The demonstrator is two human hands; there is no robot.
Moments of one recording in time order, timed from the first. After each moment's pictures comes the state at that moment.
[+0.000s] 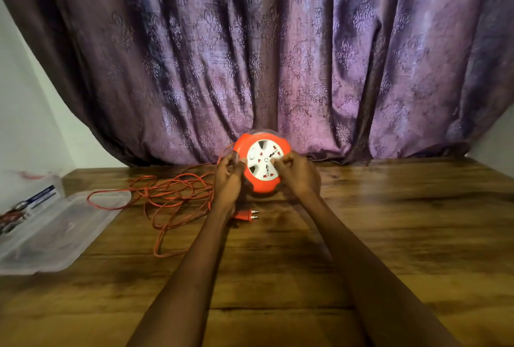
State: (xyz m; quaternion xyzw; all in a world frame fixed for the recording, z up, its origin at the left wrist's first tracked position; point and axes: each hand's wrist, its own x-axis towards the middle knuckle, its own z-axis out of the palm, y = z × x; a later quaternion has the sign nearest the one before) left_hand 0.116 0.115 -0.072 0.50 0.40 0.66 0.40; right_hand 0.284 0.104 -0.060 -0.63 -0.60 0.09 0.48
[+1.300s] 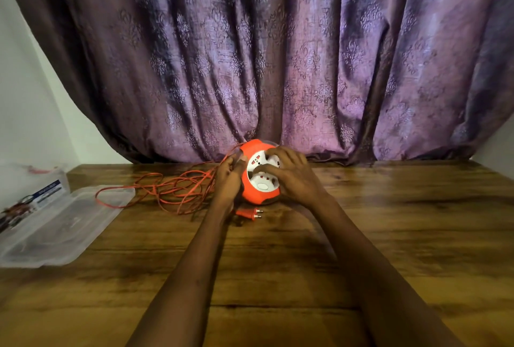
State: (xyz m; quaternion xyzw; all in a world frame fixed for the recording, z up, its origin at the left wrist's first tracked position) left_hand 0.107 0.124 -0.074 0.49 0.39 0.66 0.42; right_hand 0.289 0.104 -0.064 -0.43 -0.83 -0.25 0.27
